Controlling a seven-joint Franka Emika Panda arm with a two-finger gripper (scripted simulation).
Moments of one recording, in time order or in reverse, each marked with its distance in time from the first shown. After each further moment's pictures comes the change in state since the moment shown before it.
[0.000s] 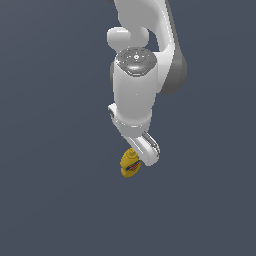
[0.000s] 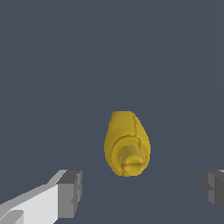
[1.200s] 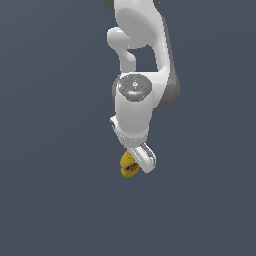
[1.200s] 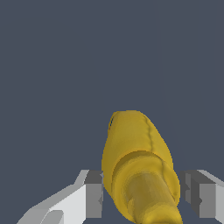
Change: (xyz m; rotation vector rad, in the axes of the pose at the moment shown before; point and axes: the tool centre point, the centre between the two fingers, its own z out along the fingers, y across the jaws) arm 0.000 0.000 0.050 0.000 0.000 0.005
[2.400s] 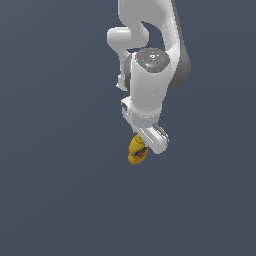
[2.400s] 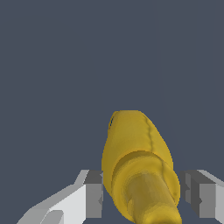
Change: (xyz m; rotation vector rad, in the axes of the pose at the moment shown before) arm -0.053 0.019 -0.035 -0.009 -0.005 0.000
